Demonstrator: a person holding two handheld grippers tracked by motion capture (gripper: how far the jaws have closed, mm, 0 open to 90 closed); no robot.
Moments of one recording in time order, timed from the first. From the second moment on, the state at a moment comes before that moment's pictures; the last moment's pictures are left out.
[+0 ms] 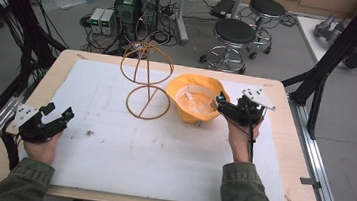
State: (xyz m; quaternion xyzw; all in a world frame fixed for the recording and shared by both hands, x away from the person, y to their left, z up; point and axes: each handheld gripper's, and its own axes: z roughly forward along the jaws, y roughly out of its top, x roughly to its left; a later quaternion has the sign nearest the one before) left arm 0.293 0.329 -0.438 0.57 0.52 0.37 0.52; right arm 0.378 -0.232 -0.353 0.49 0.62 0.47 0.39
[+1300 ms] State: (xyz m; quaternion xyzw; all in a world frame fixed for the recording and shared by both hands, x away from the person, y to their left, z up) left arm 0.291 0.328 -0.438 0.56 0.52 0.37 0.53; right arm 0.458 -0.225 -0.375 0.54 0.73 0.34 0.24
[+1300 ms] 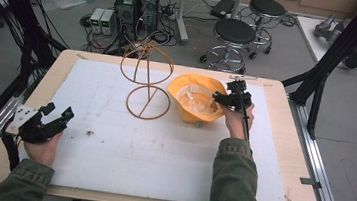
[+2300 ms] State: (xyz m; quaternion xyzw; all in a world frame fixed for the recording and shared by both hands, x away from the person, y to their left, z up) left arm 0.288 0.327 -0.437 0.56 0.51 0.36 0.54; right arm 0.438 -0.212 -0.376 0.52 0.67 0.44 0.29
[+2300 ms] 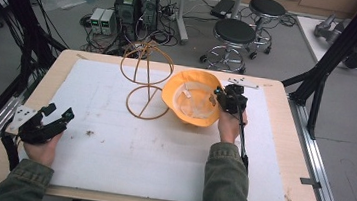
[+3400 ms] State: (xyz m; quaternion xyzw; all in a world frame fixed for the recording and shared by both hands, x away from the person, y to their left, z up) left arm 0.290 0.328 -0.437 0.55 0.51 0.35 0.56; right arm 0.427 -0.179 -0.308 0.33 0.54 0.61 0.47
